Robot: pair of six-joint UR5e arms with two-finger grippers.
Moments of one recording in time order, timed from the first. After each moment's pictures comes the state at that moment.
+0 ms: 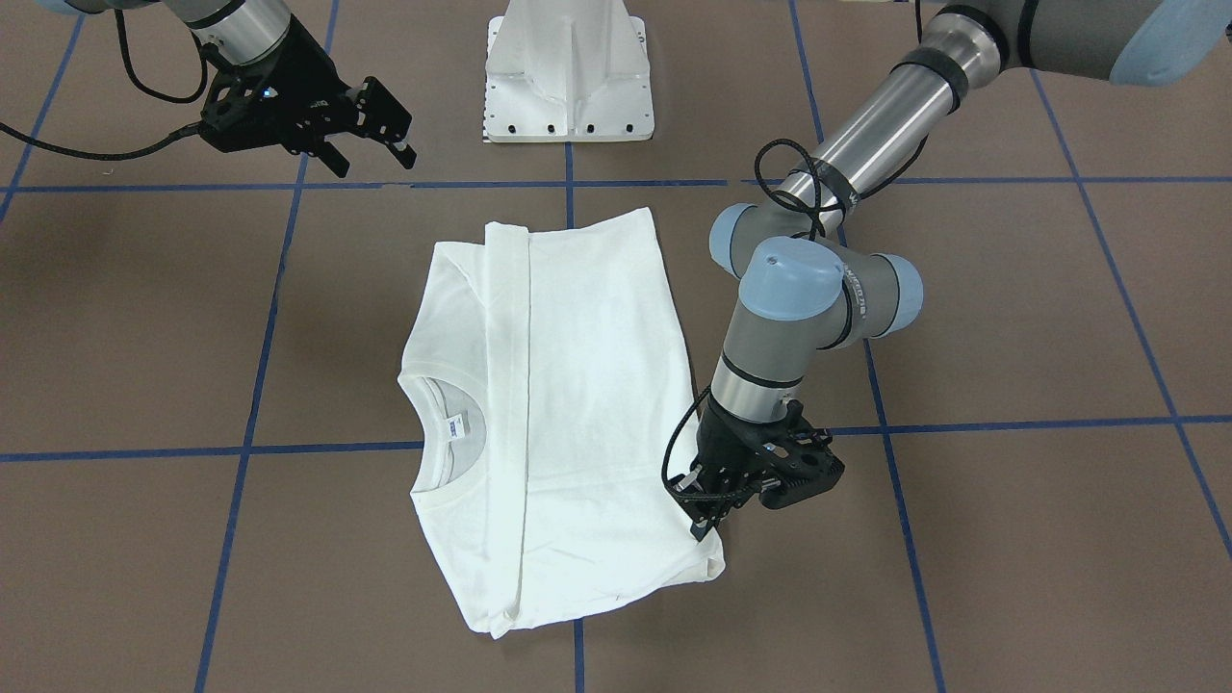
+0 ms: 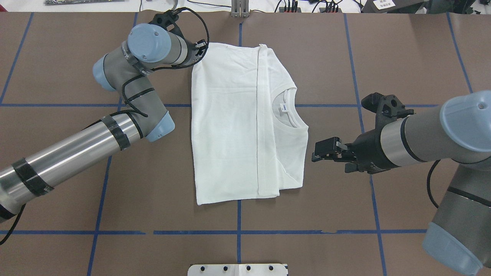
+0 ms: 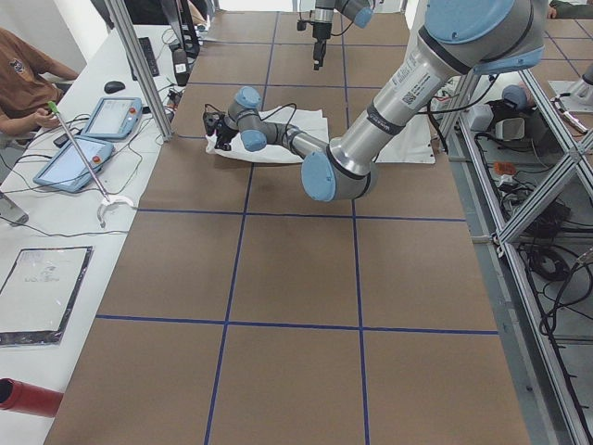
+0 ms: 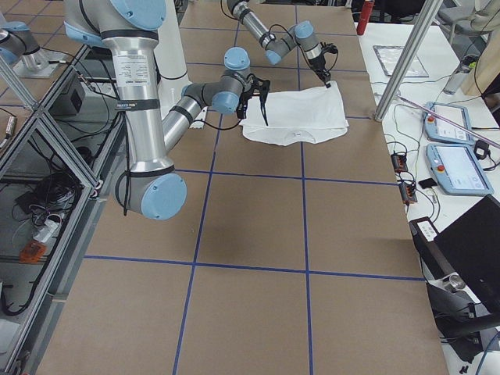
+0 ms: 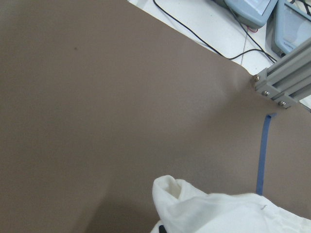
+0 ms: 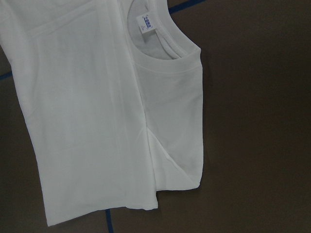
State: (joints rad) left arm -0.76 -2.42 -1.05 -2.35 -1.64 -1.55; right arm 0.60 -1.43 2.20 -1.26 2.03 1.49
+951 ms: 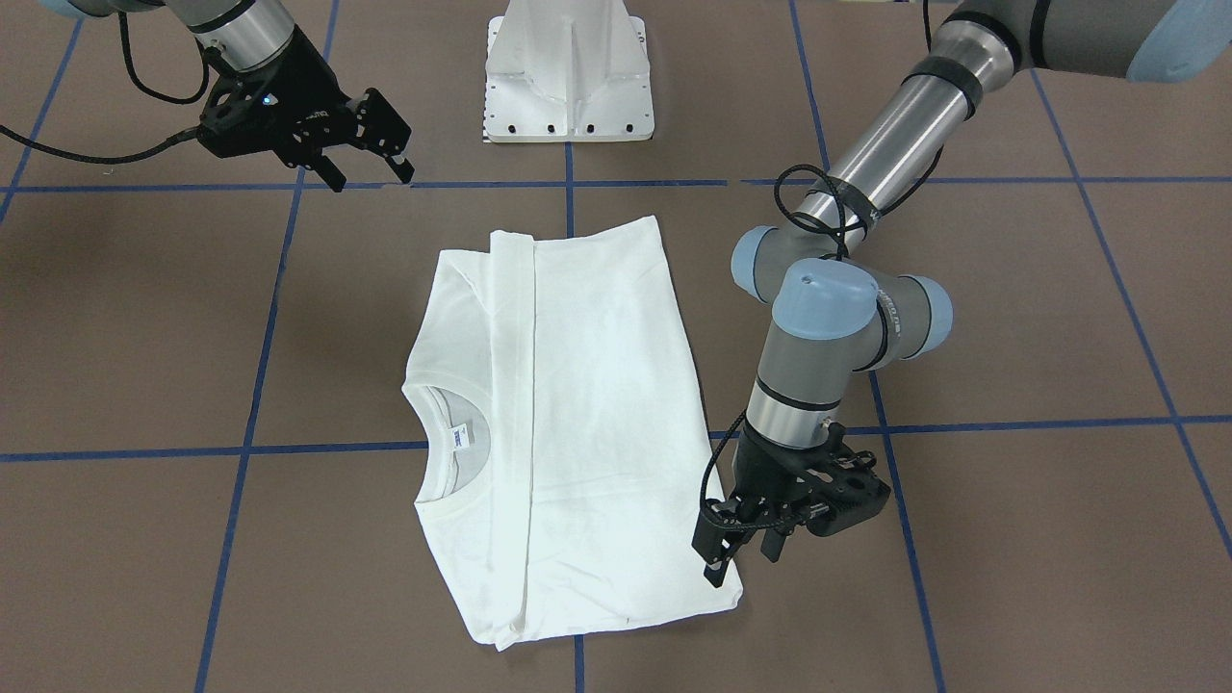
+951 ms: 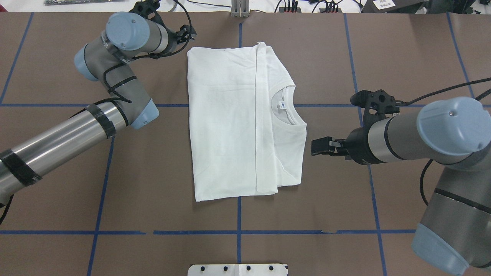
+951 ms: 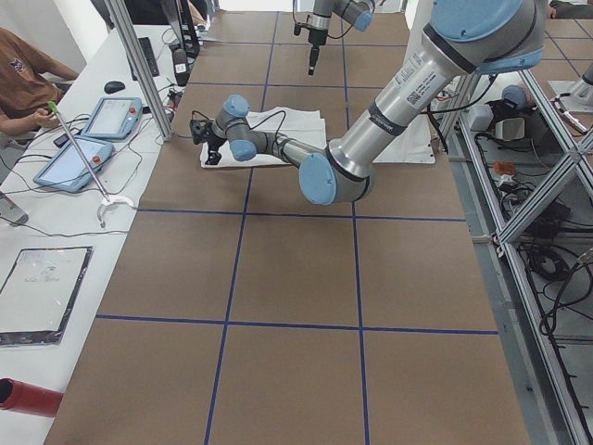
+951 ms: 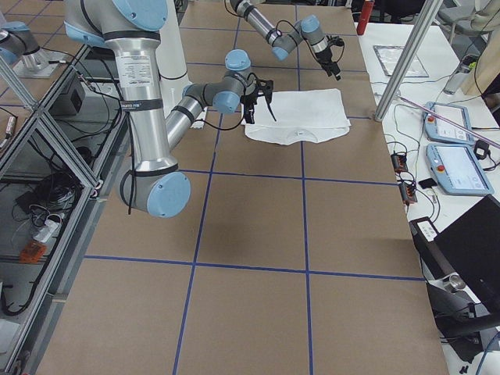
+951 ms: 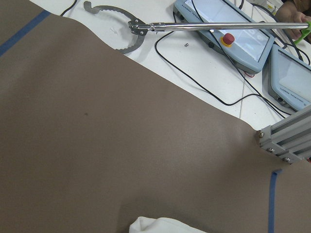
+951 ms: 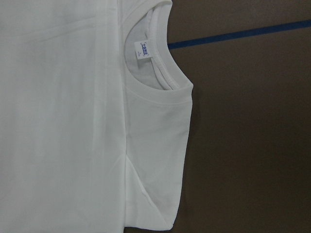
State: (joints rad) left arm -0.82 -2.37 -1.03 -2.40 -1.72 -1.51; right arm 0.57 -1.36 2.17 -1.39 1.87 1.28
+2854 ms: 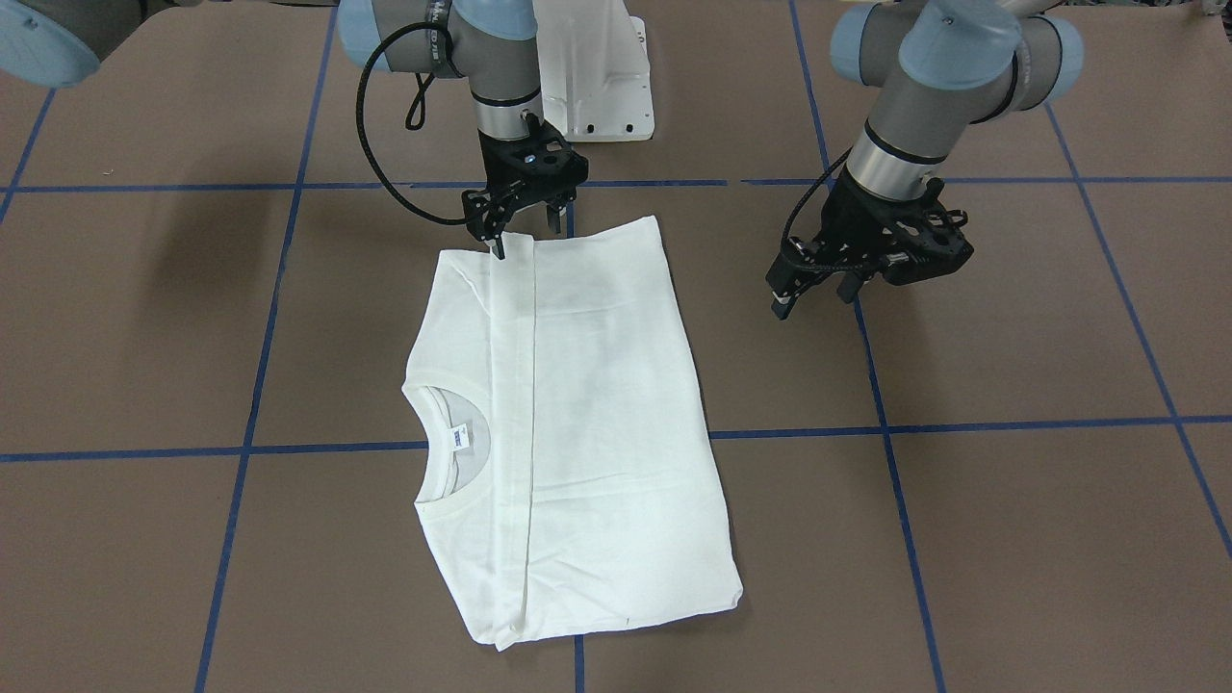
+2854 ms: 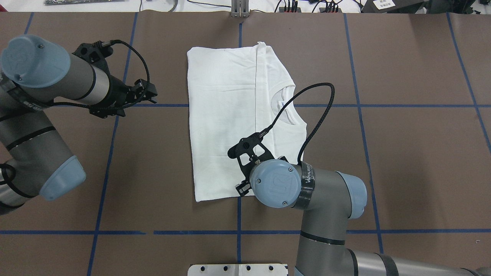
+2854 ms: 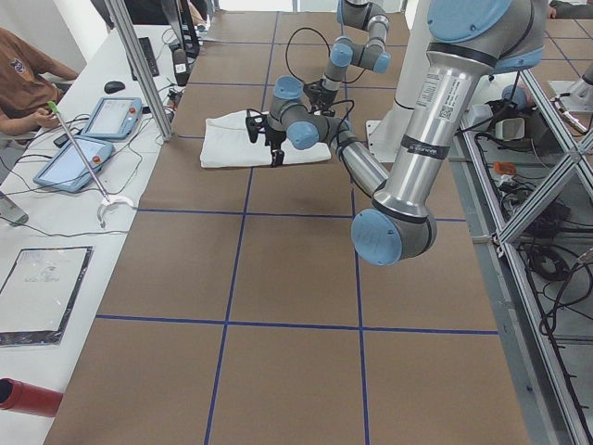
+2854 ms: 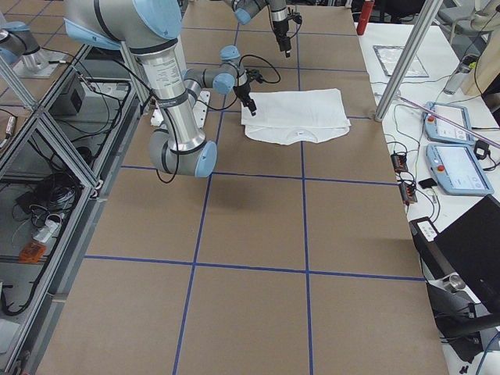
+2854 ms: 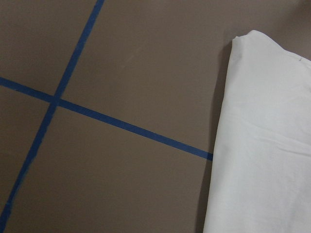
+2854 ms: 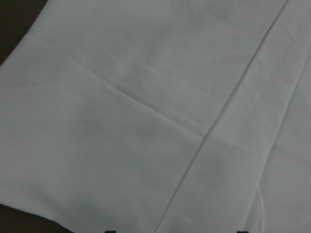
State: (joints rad) left arm -0.76 -1.92 -1.90 -1.80 -1.93 -1.44; right arm 0.27 -0.98 1.80 -1.57 1.50 0.81
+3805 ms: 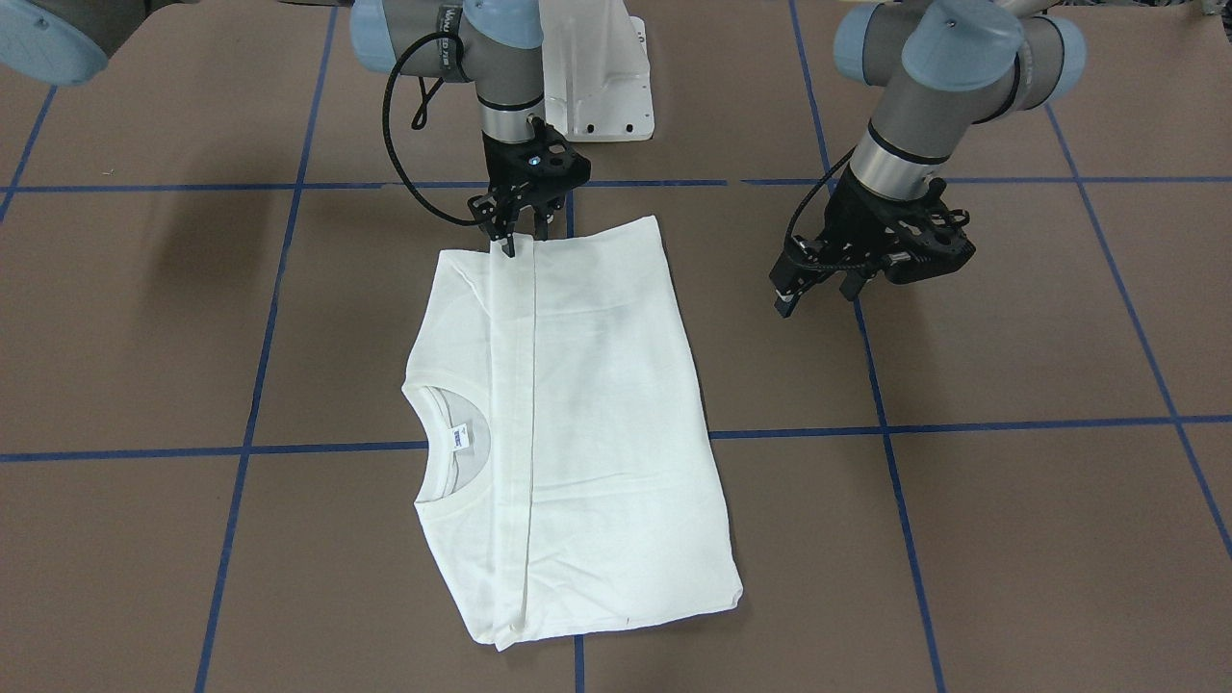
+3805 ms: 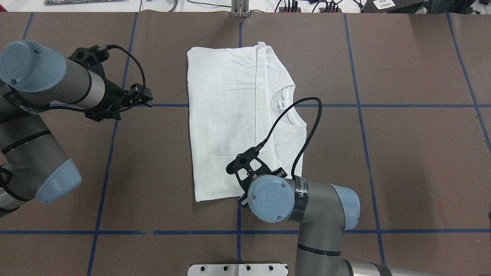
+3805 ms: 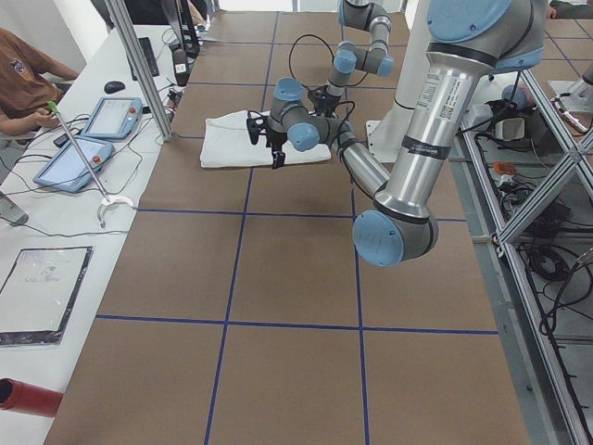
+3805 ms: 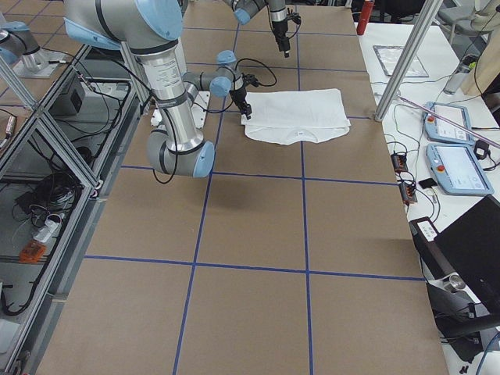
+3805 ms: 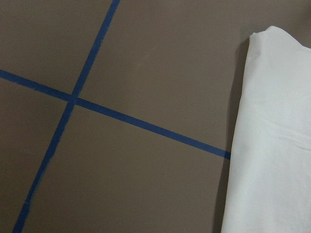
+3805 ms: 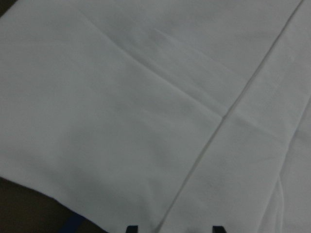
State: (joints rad) left arm -0.76 -1.92 -1.90 -1.81 -1.93 -1.44; right arm 0.24 -0.98 1.77 -1.57 1.47 0.76
